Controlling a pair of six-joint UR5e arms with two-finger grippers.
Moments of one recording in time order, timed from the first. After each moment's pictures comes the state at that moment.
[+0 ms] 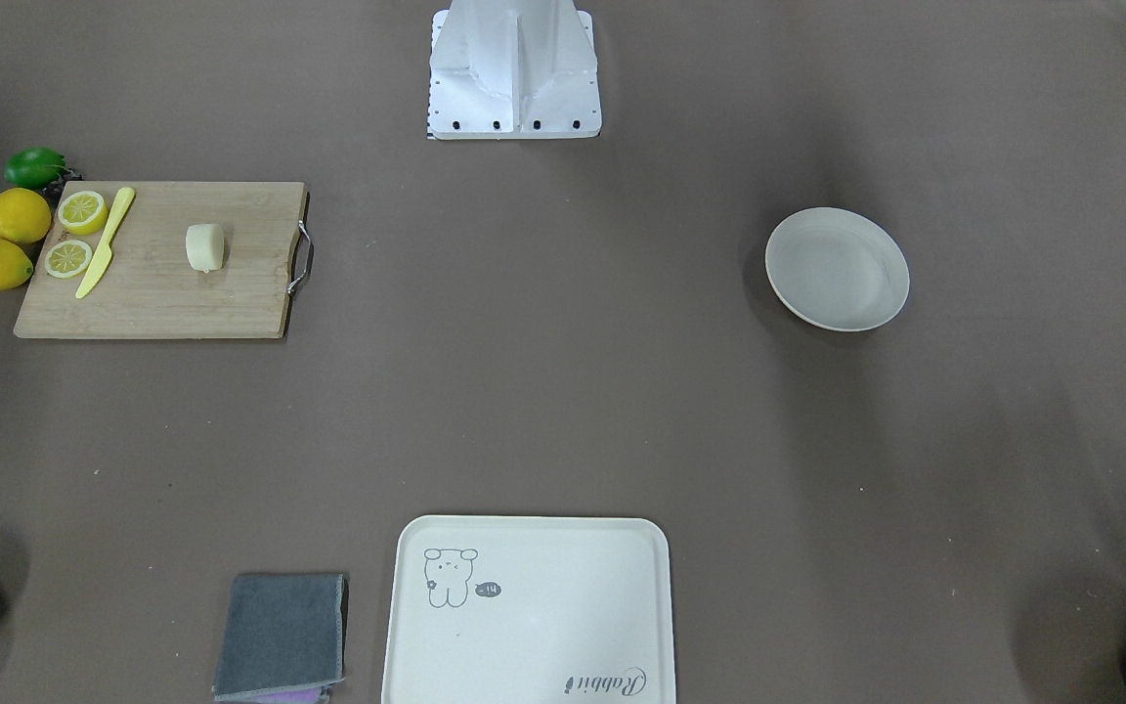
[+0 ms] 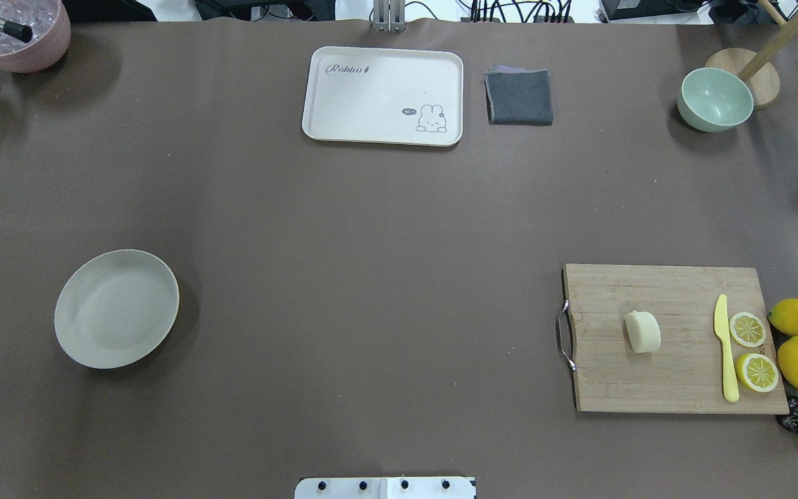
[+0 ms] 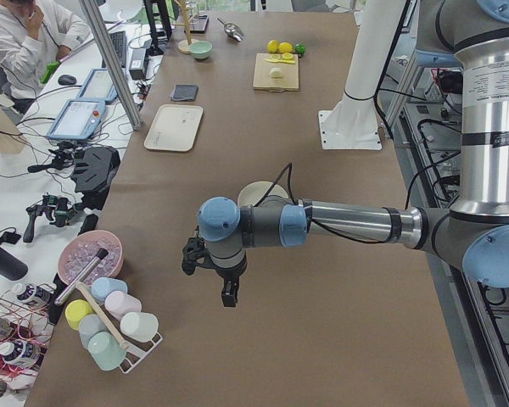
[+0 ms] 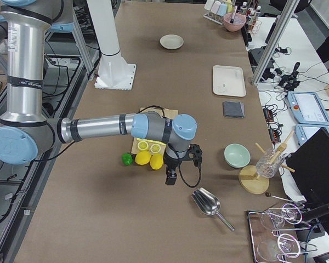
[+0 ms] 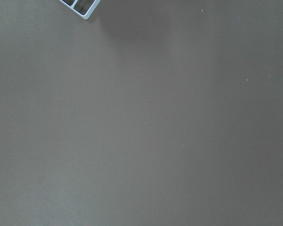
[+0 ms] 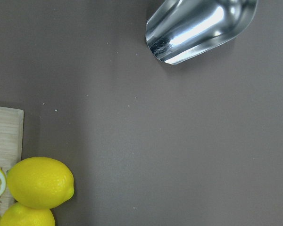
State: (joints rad) left arm -1.60 -1.49 -1.73 -1.42 -2.34 0.13; right arm 1.50 -1.68 1.82 -1.85 2.24 -0.15
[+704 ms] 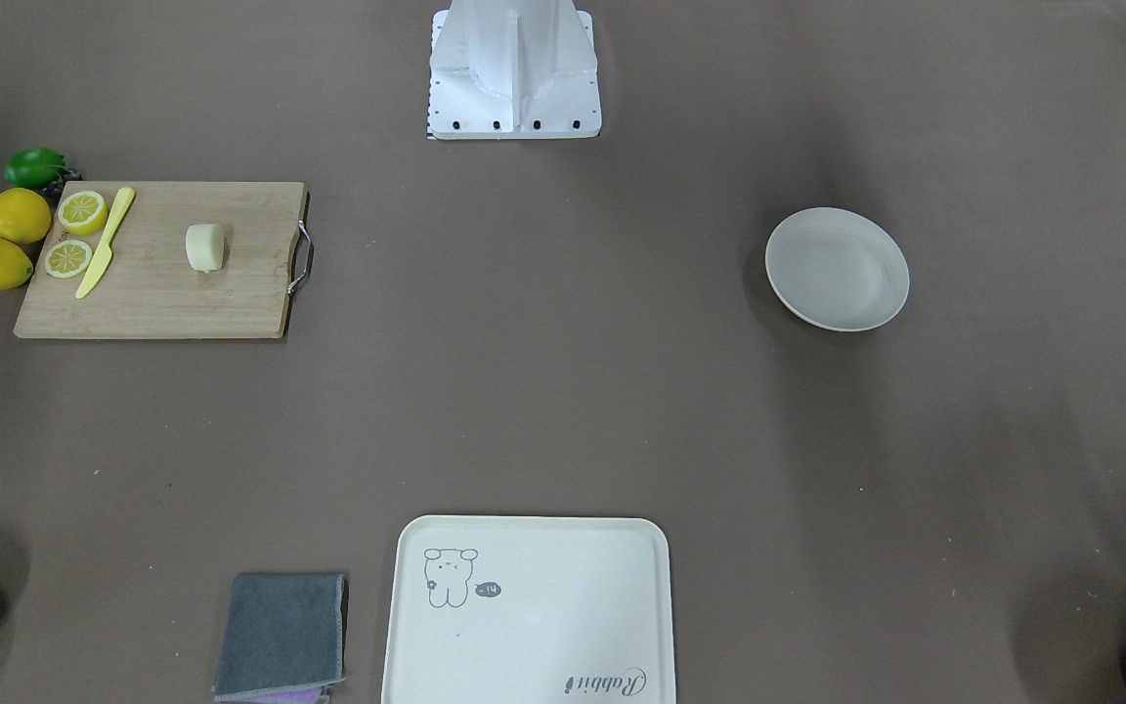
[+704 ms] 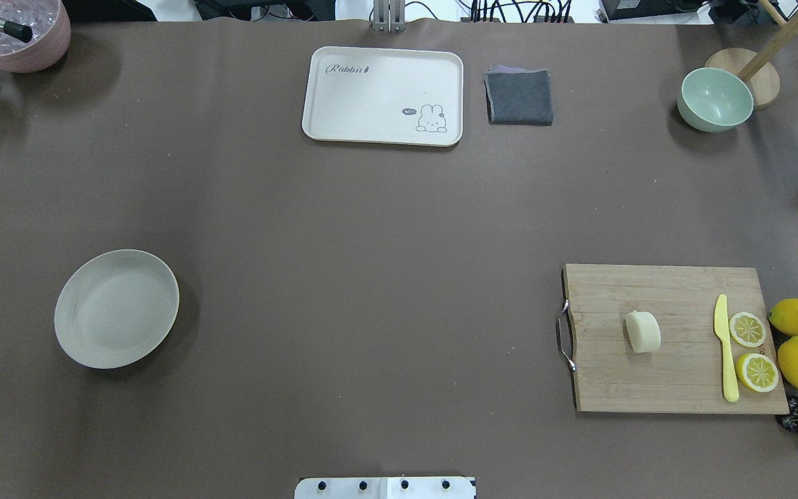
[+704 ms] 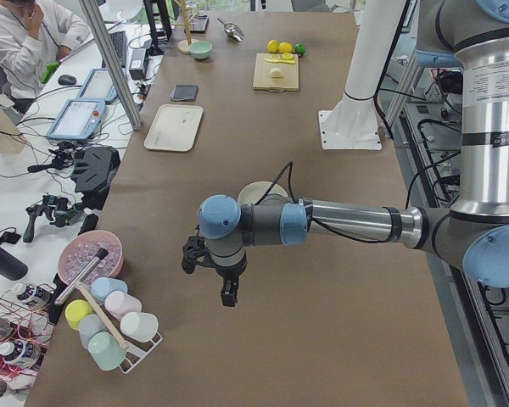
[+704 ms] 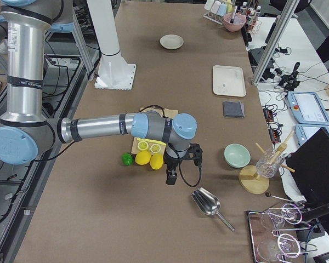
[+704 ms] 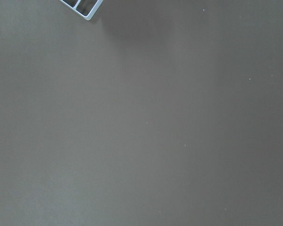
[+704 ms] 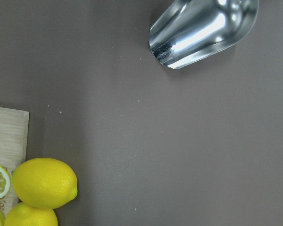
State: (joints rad) left arm -1.60 -1.49 -1.75 -1.42 -2.33 0.13; right arm 1.50 -1.68 1.85 -1.85 2.24 -0.15
